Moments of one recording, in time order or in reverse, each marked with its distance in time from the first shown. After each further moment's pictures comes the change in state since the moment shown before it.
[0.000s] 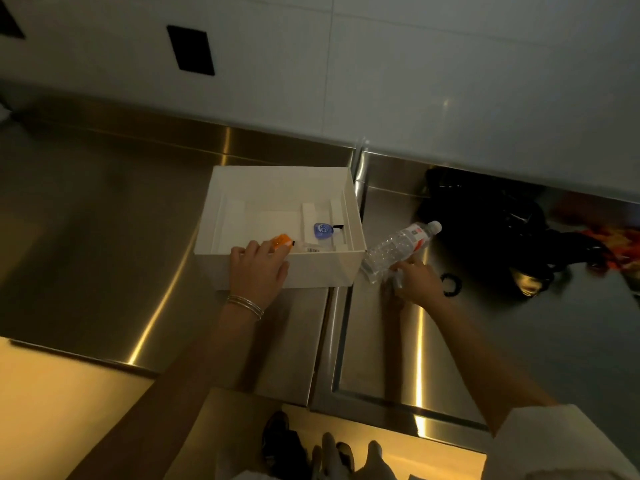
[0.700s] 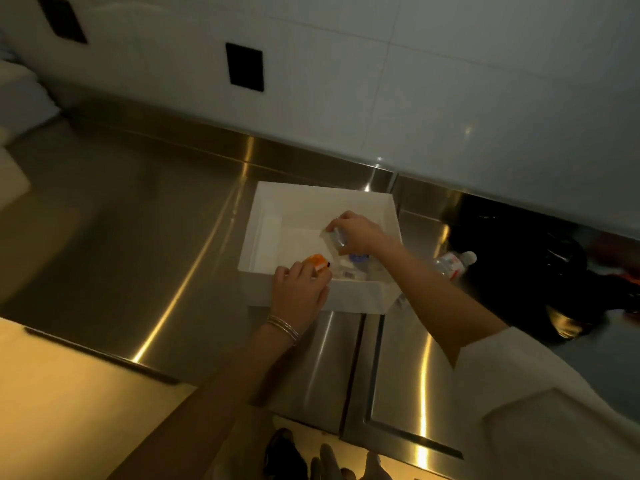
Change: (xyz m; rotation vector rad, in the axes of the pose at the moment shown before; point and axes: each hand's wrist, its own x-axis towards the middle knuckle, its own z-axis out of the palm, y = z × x) left_hand -0.008 -0.017 0.009 -0.066 0.055 0.021; right_hand 0.081 -0.212 -0.068 -0.107 -0.083 -0.472
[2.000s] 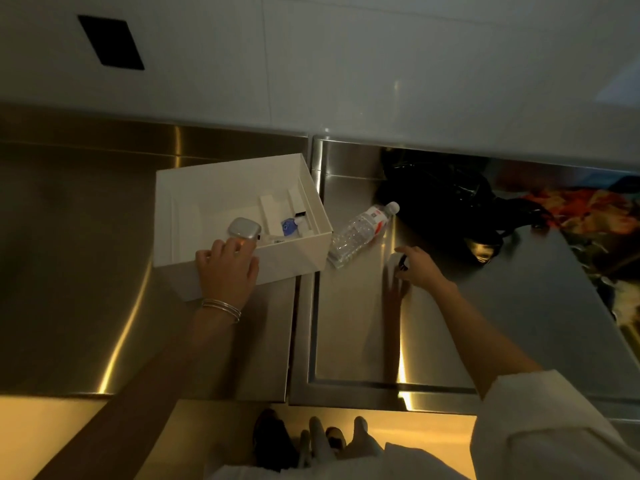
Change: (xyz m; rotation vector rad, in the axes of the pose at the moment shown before) left_hand 0.015 0.037 0.002 0.020 -0.097 -0.094; right_hand -0.210 0.191 0.091 0.362 0.110 0.631
